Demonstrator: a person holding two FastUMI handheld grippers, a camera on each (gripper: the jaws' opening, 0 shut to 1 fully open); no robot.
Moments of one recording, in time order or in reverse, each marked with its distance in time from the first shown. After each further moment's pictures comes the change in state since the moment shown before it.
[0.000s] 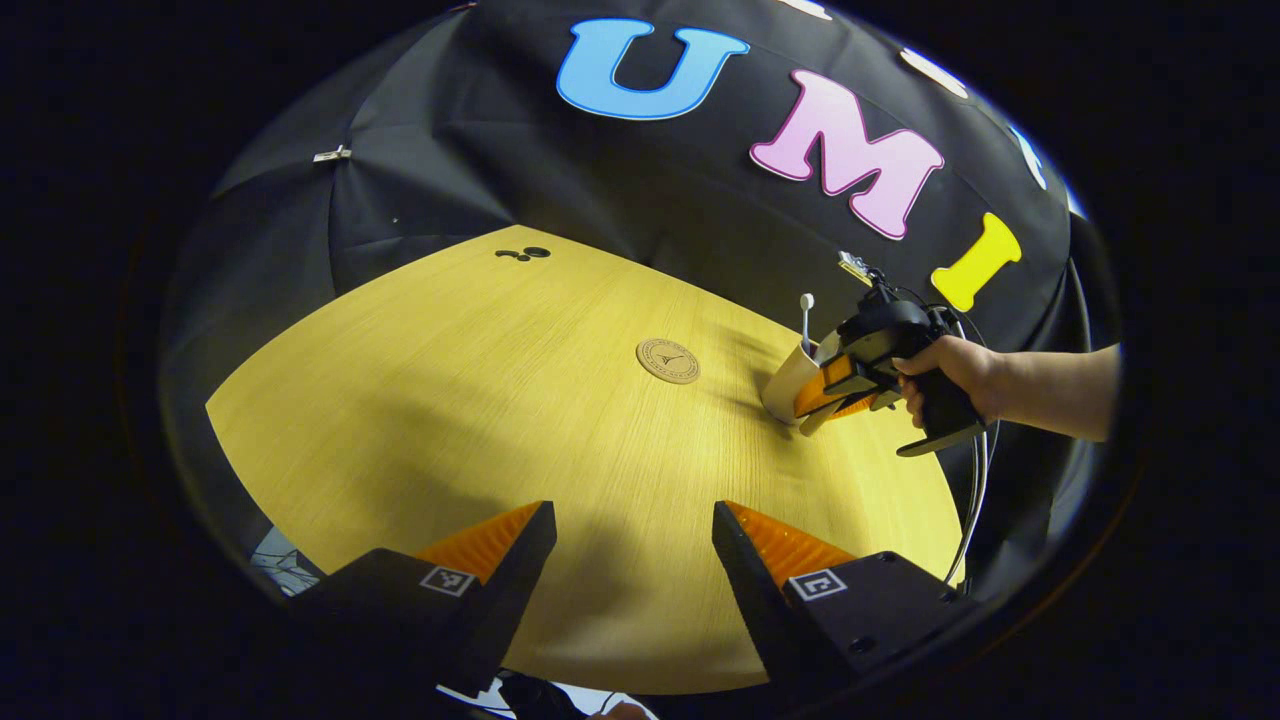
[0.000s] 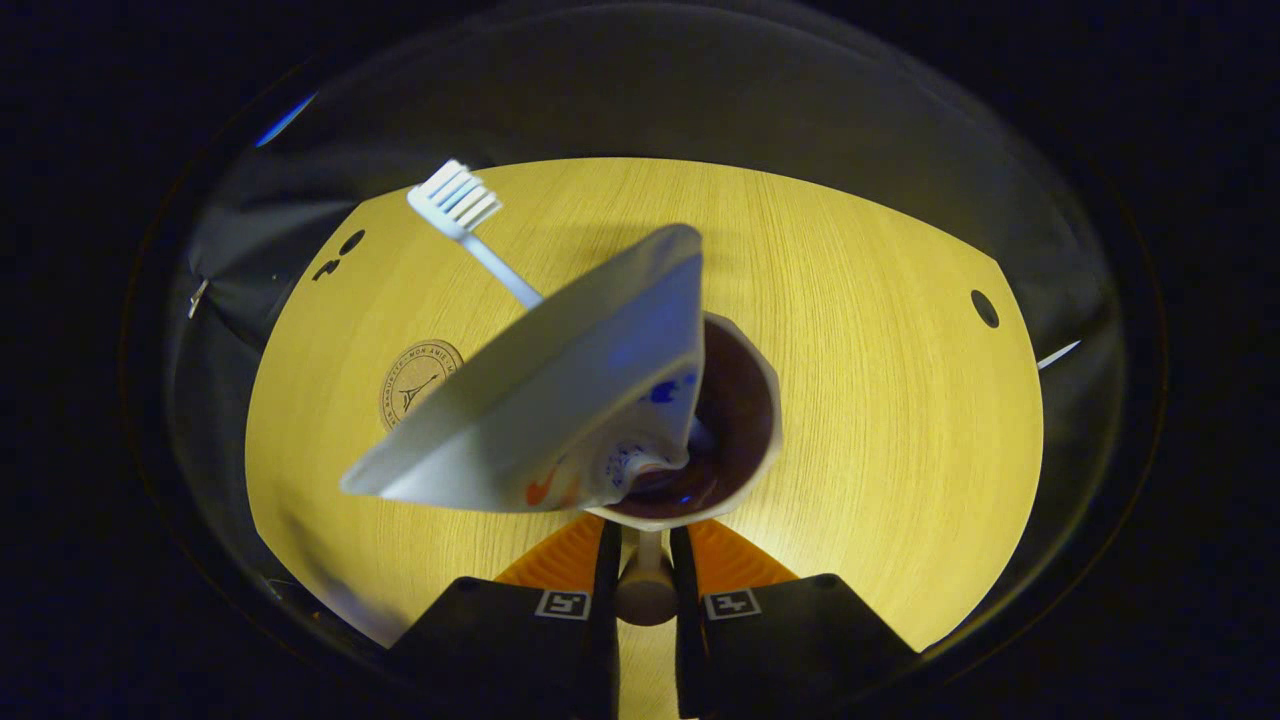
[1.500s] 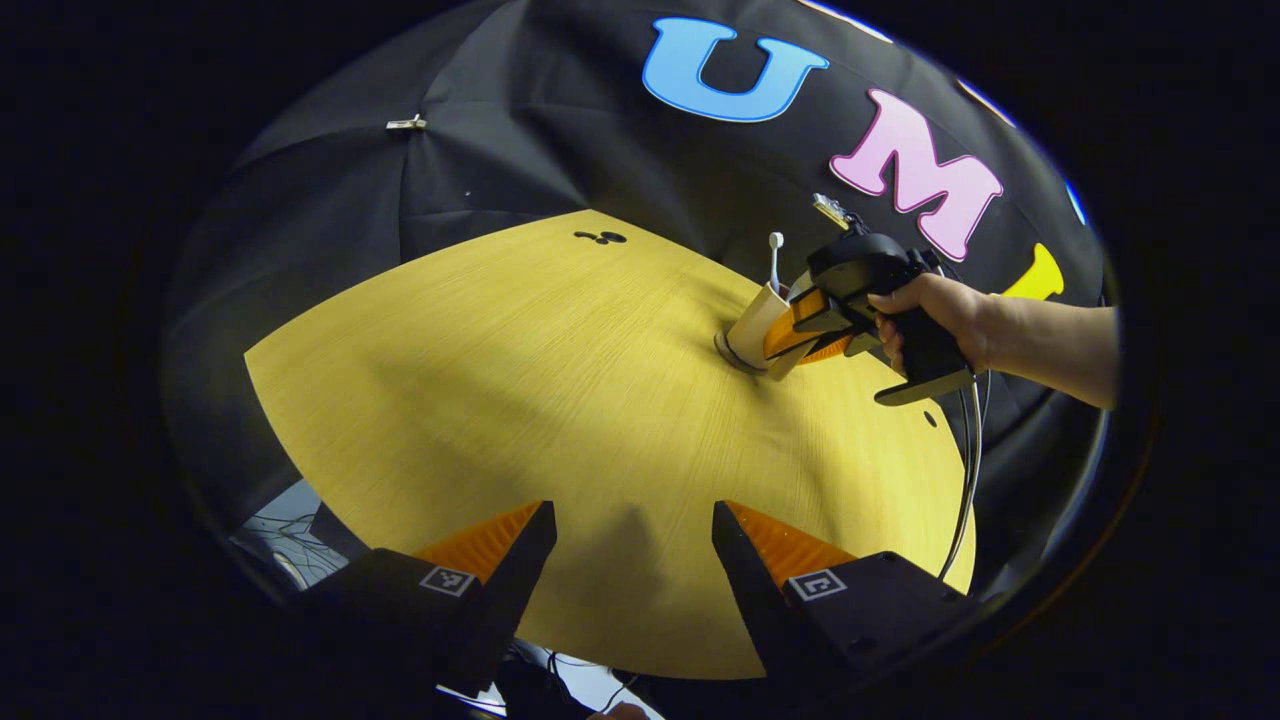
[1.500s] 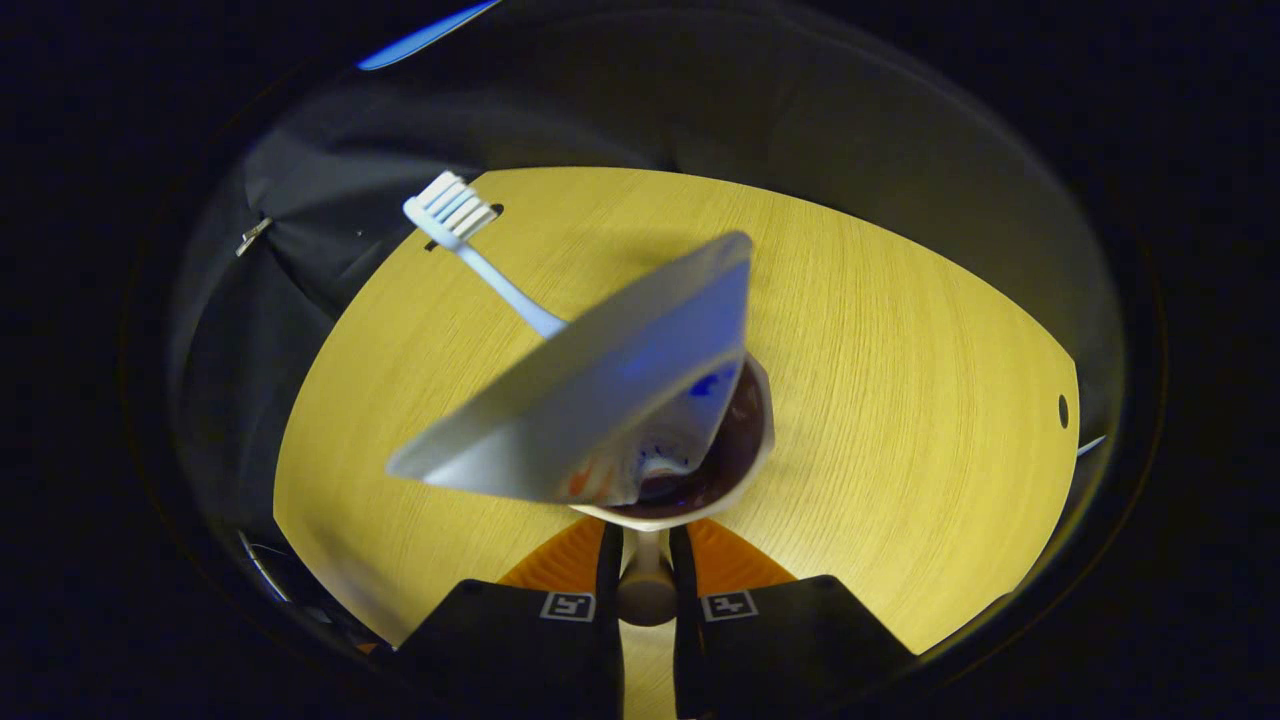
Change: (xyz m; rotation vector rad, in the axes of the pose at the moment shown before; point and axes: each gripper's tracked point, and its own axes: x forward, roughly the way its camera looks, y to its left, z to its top) left arm -0.016 0.064 -0.021 -0.105 0.017 0.119; right arm -0.016 0.044 0.036 -0.201 -0.036 0.141
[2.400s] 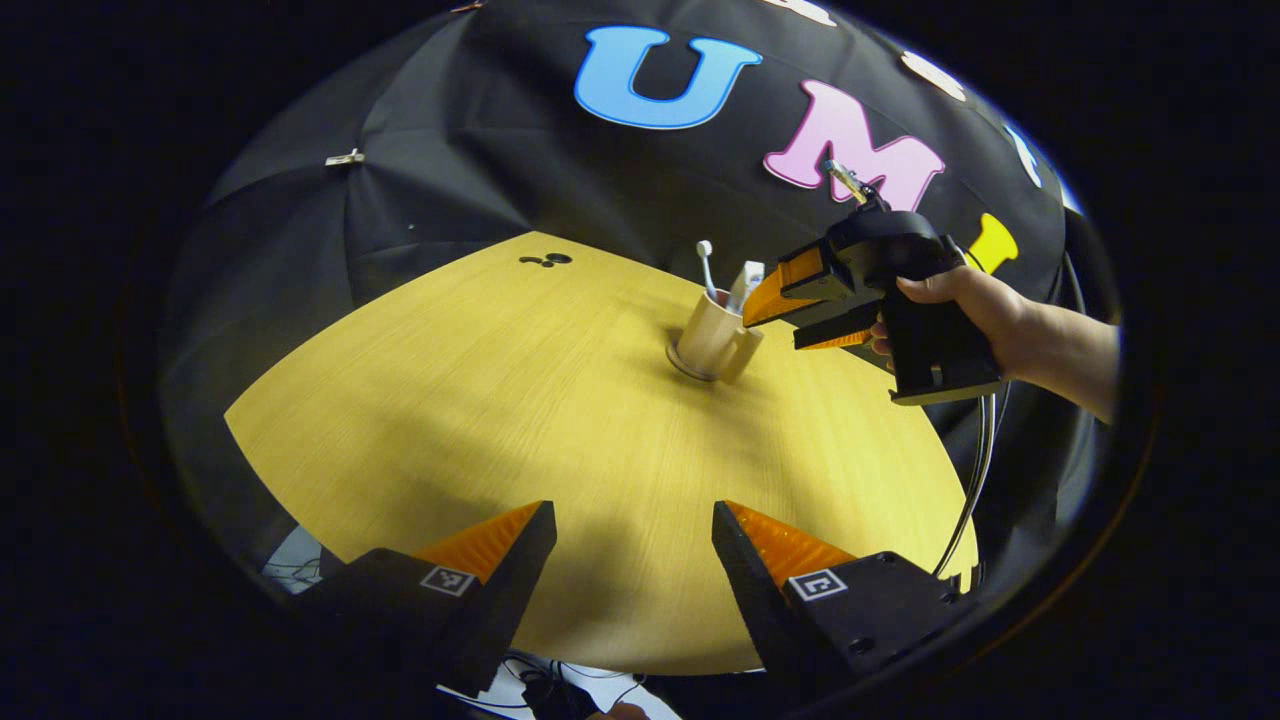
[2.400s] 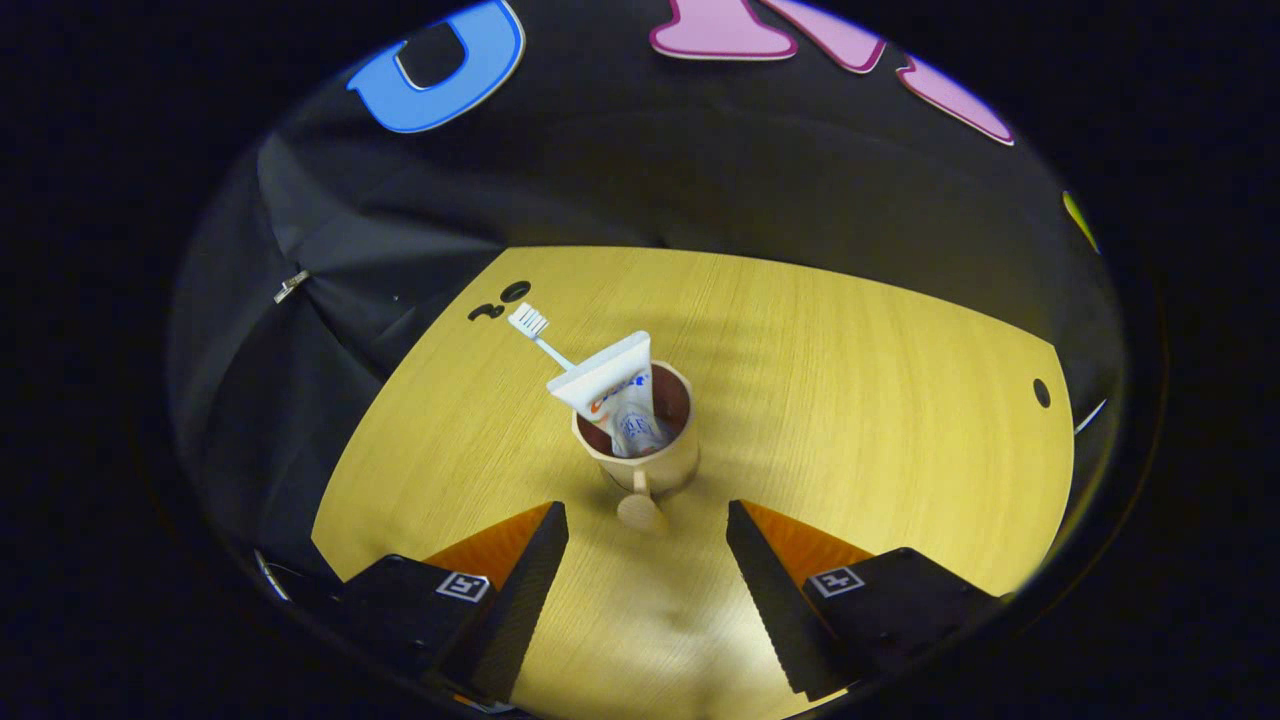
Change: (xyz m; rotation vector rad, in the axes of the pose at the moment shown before) left arm -0.011 -0.029 0.017 0.152 -0.029 -0.136; right arm -0.119 -0.018 0.000 0.088 -0.260 0.037
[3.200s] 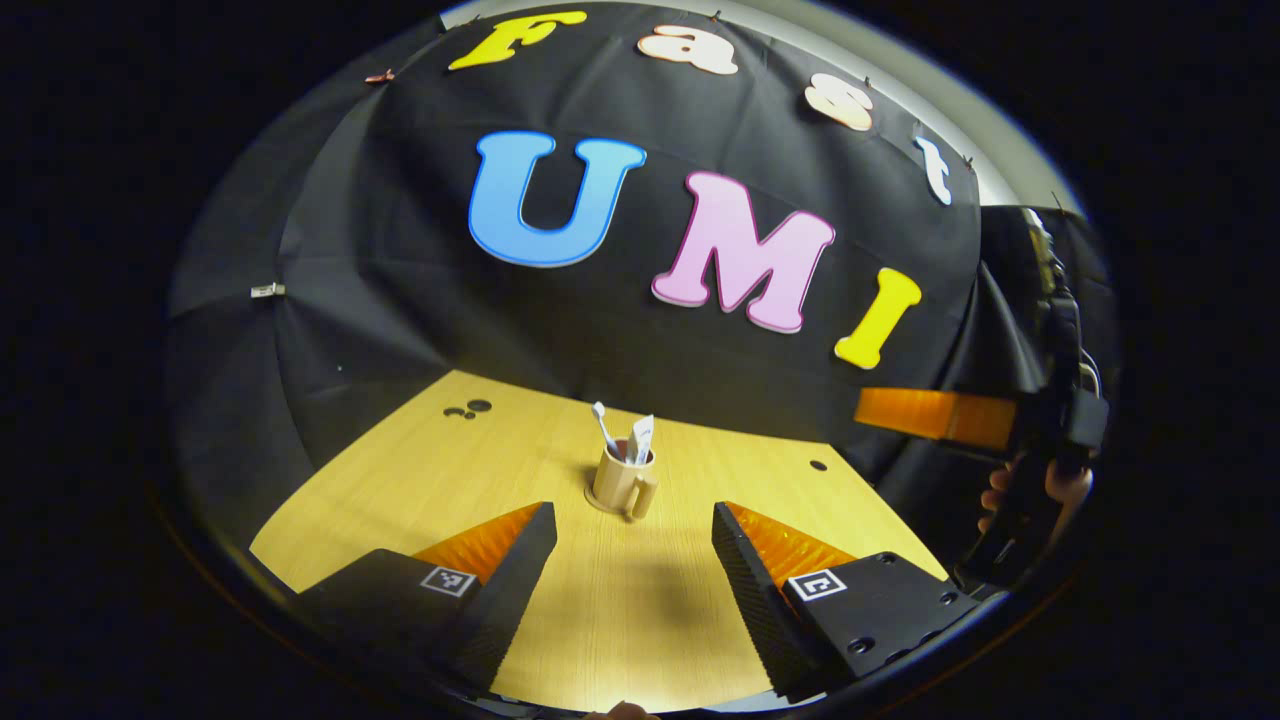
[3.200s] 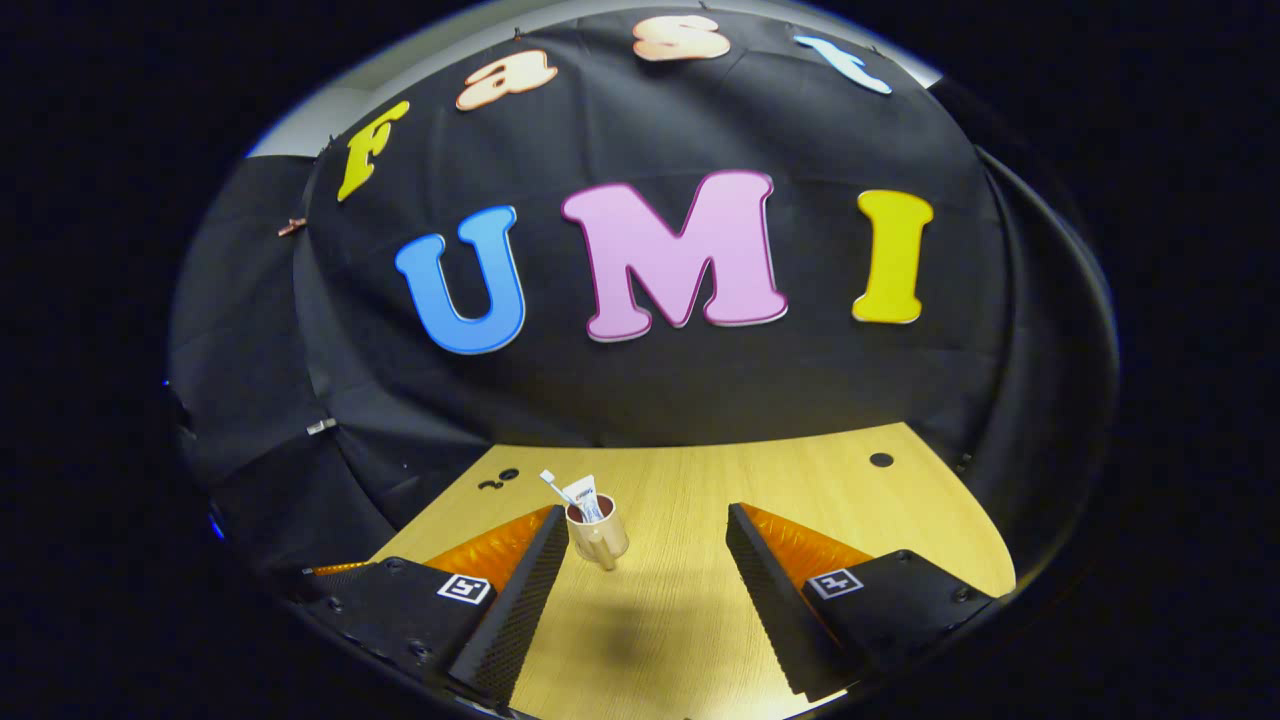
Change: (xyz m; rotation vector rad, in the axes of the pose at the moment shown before) left arm -0.083 -0.072 0.148 0.146 -0.317 -0.168; right arm -0.297 -0.026 0.004 0.105 -0.694 -0.182
